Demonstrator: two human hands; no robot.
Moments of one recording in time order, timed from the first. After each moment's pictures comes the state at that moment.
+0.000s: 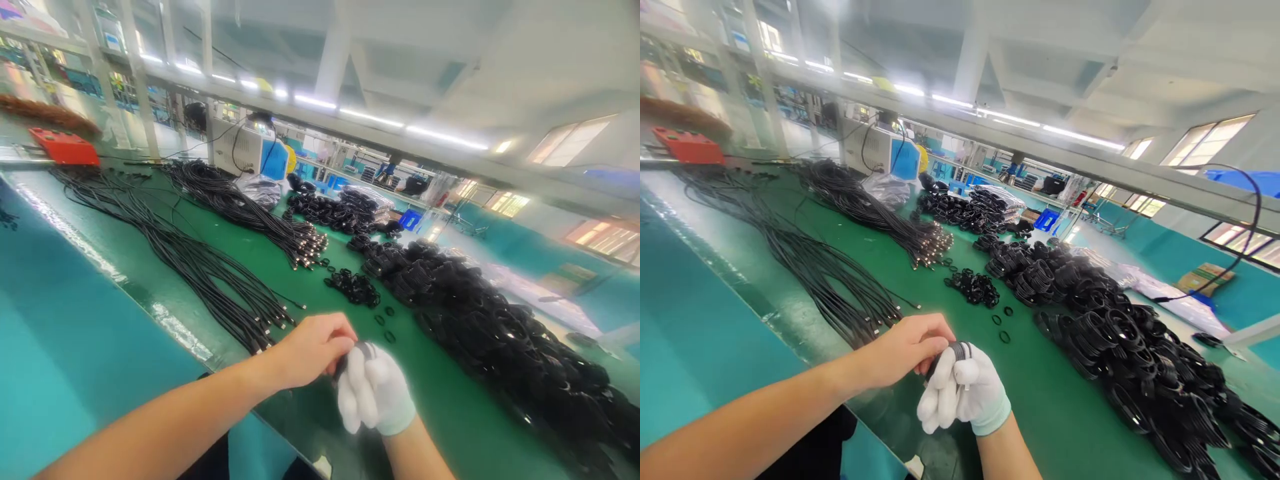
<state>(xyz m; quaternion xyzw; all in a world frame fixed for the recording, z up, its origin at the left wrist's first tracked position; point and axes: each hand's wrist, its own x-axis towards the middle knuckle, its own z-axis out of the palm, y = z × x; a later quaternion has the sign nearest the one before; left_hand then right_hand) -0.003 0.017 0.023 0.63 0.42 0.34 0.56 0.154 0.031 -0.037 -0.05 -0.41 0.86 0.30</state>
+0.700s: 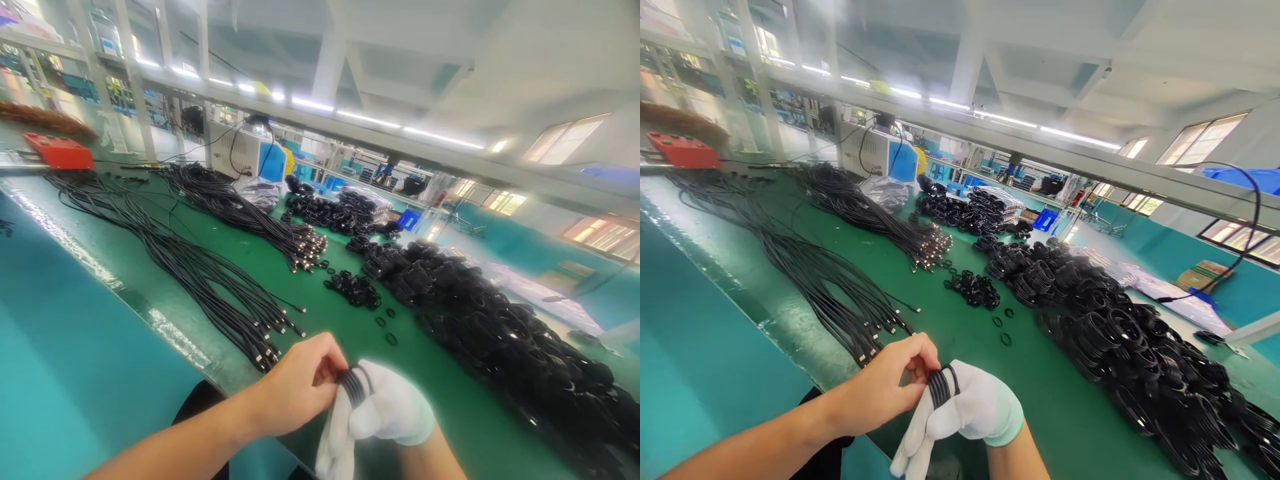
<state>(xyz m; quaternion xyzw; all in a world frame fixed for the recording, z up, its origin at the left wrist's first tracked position) -0.010 -0.010 -0.003 0.68 0.40 0.39 0.48 0.156 0.021 -0.005 -0.15 -0.52 0.82 0.19</state>
